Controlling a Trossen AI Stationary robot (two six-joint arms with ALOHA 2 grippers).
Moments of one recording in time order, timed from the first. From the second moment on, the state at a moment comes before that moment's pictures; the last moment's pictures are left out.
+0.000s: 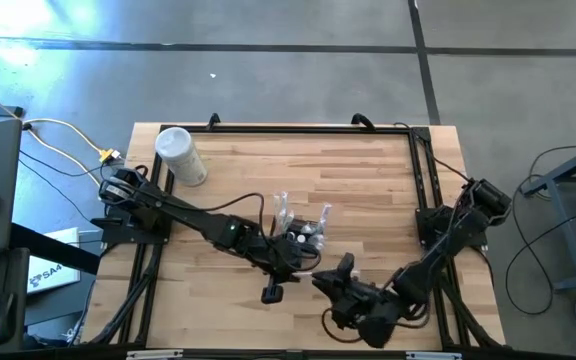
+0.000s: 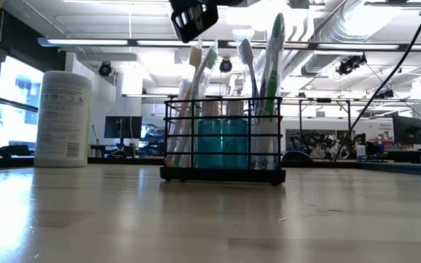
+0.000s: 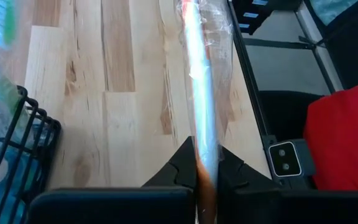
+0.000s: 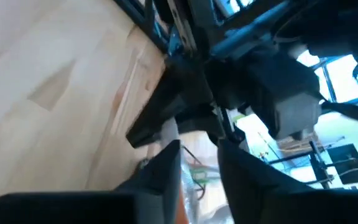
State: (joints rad) left arm -0.35 1.74 1.39 -0.33 0.07 -0.34; right arm 0.79 1.72 1.31 -0.30 1.03 -0.29
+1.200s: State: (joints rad) left arm -0.45 1.67 1.39 0.11 0.02 0.18; right arm 1.04 1.72 1.31 0.33 1.35 -0.47
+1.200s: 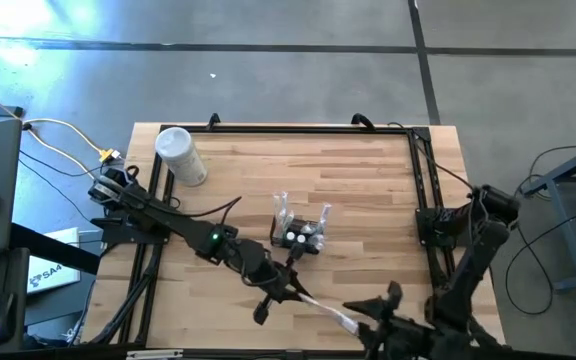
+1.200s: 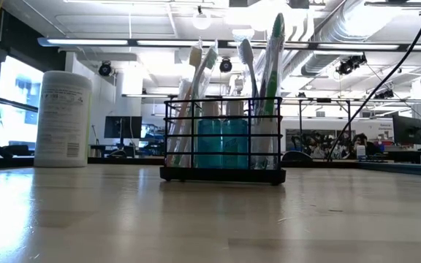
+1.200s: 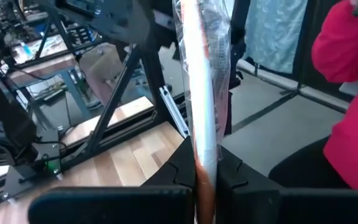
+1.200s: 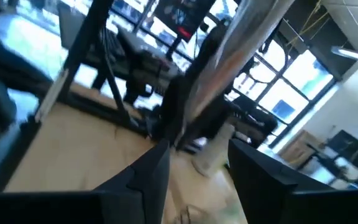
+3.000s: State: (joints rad) left arm -0.46 1.67 1.39 0.07 -0.06 0.19; right arm 1.00 1.72 1.31 0.64 1.28 -0.43
